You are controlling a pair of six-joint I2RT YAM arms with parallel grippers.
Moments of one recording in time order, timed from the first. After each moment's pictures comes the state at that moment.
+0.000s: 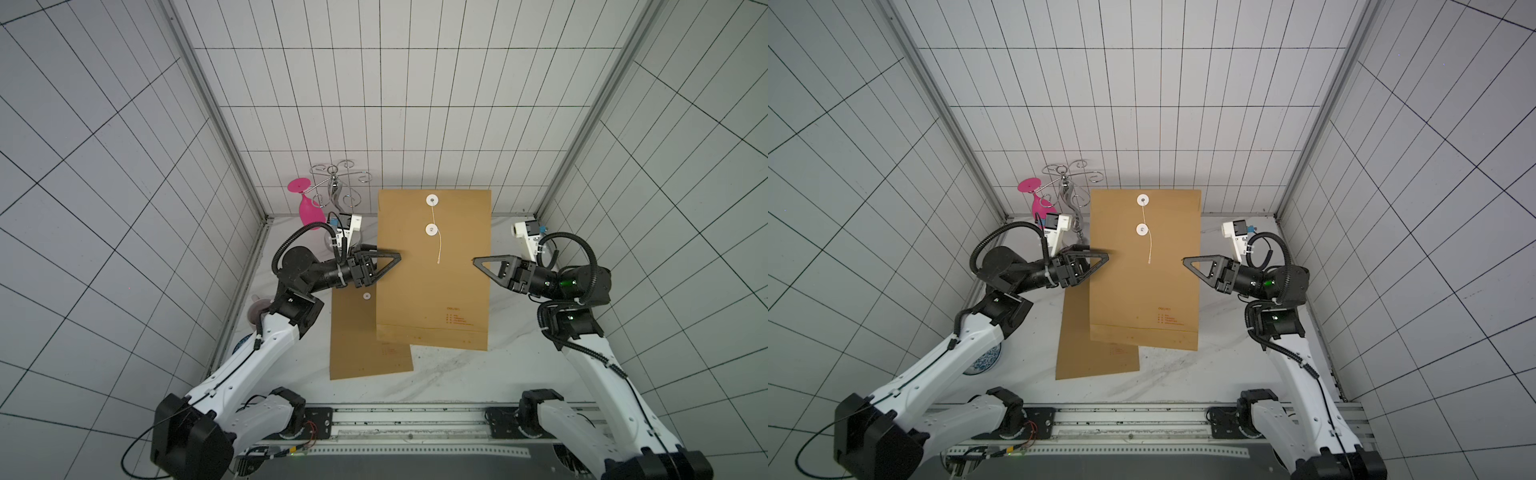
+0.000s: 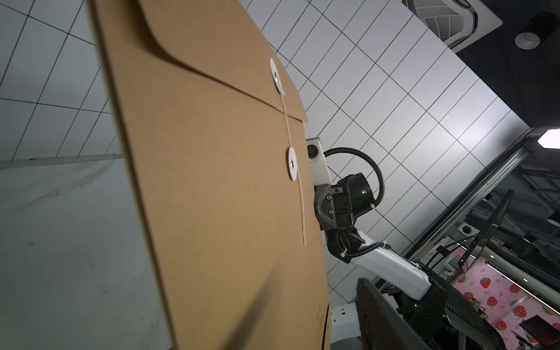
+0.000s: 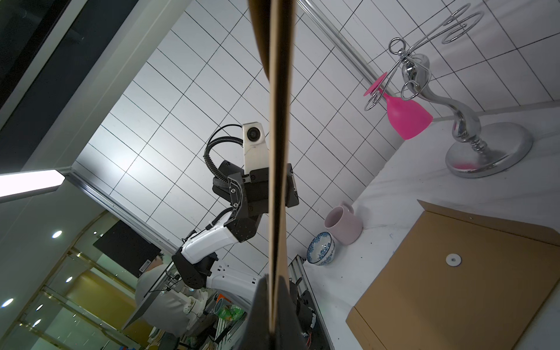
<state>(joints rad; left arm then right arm) -0.43 1.10 0.91 0.46 0.89 -0.87 0.09 0.91 0.76 0.58 -1.17 1.24</state>
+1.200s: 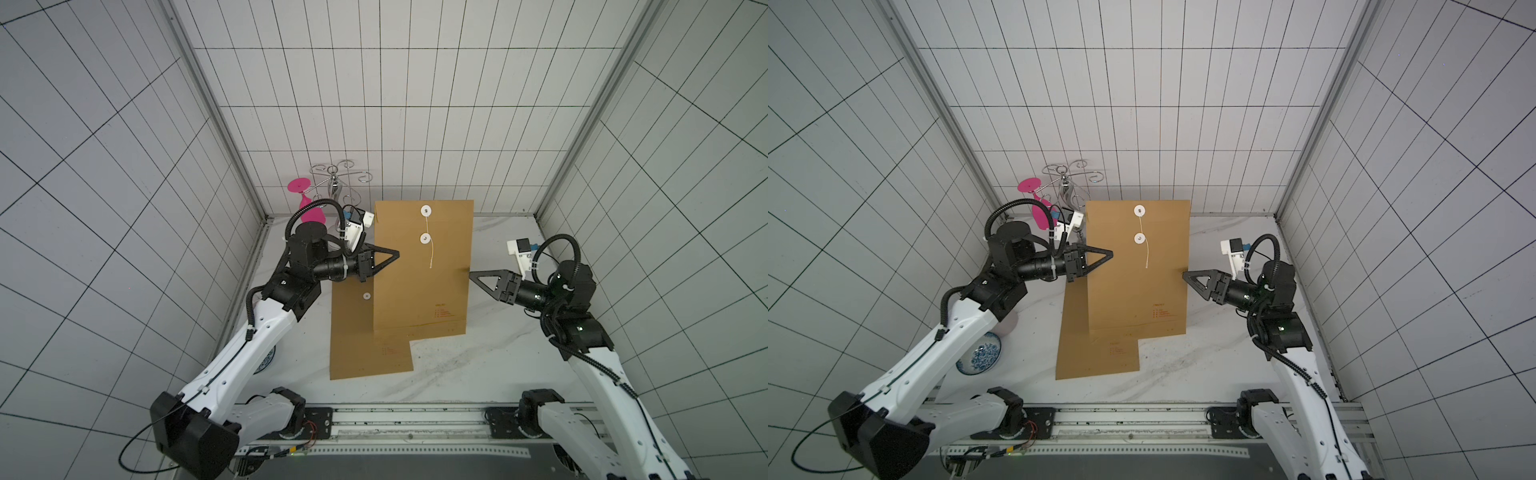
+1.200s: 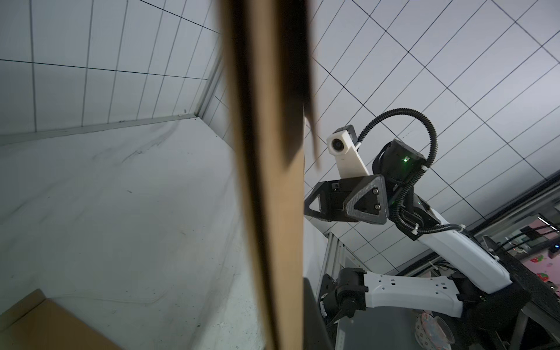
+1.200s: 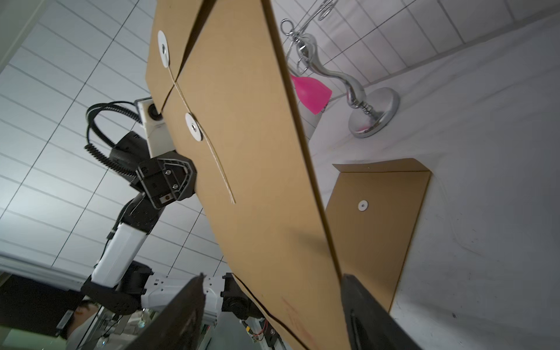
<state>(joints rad) -0.44 1.16 1.16 -0.18 0.80 -0.43 0.09 0.80 0.77 -0.22 -0.92 0.71</state>
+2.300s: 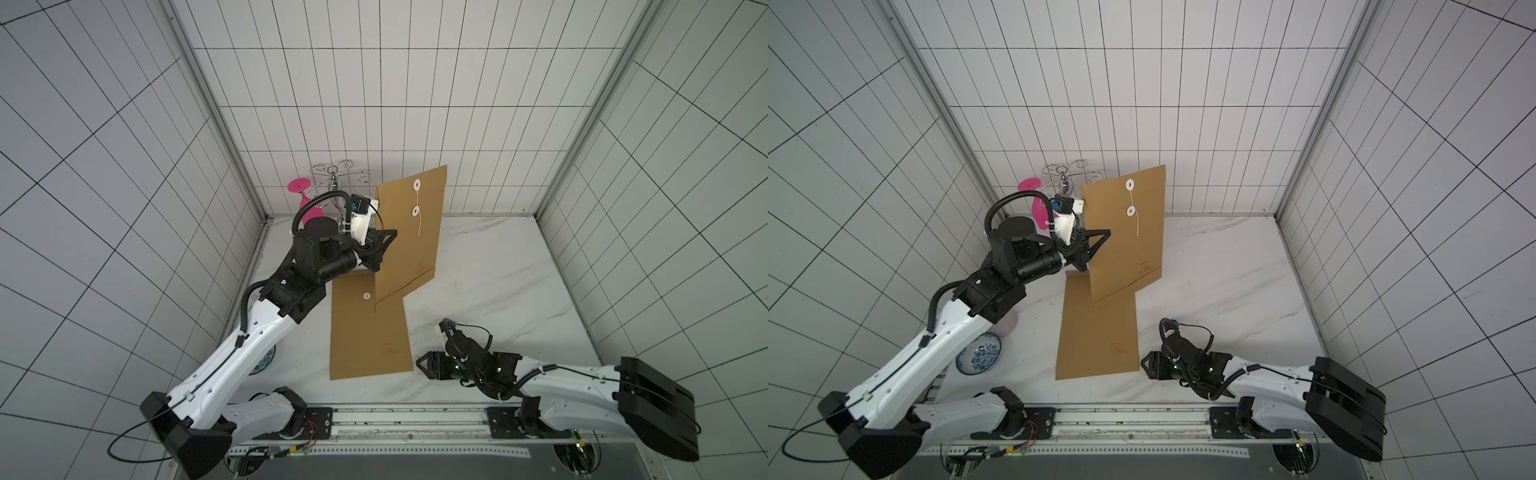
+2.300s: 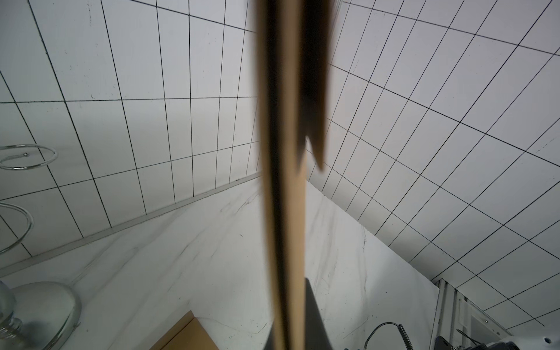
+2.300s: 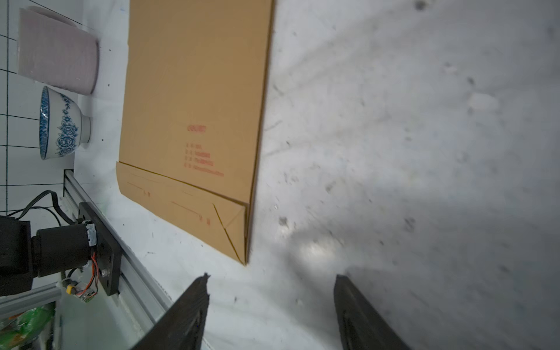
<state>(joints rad) -0.59 1.18 1.30 -0.28 0.30 -0.24 1.08 1.21 0.33 0.10 -0.02 0.99</state>
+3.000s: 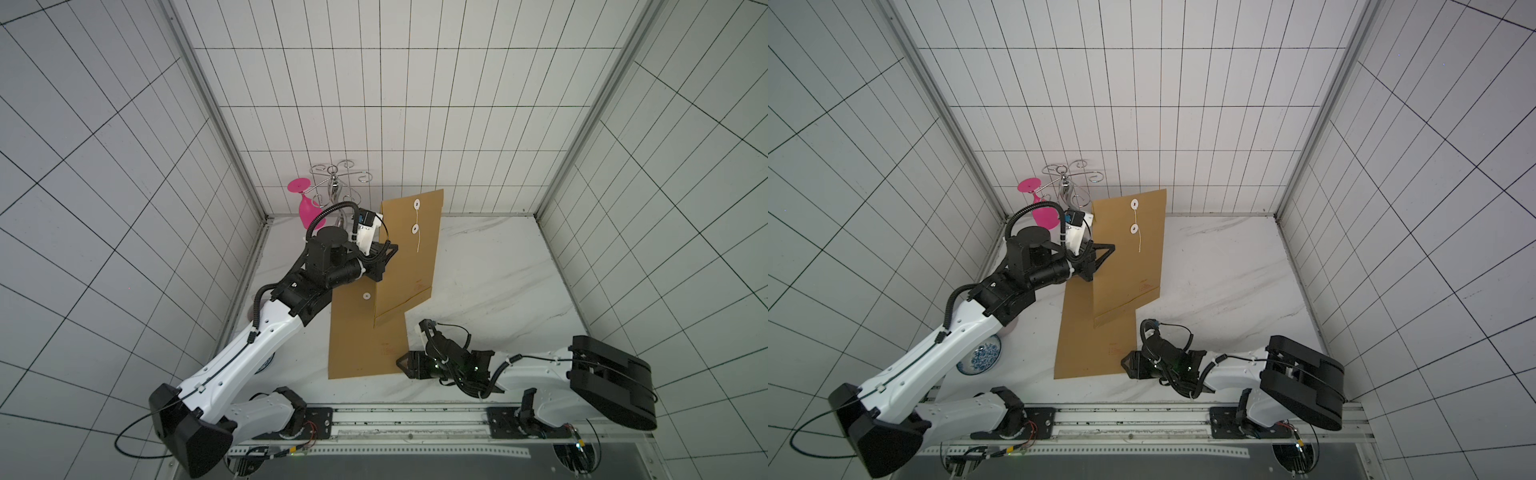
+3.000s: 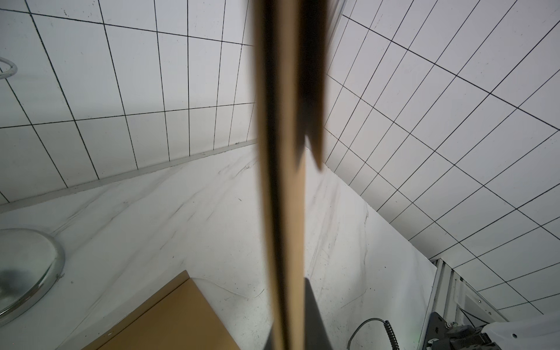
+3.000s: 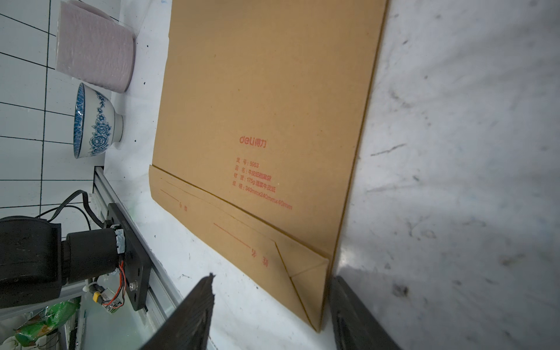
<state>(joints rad) -0.59 1.18 1.19 -0.27 0.31 -0.27 1.15 1.41 0.41 0.29 -0.02 1.03</state>
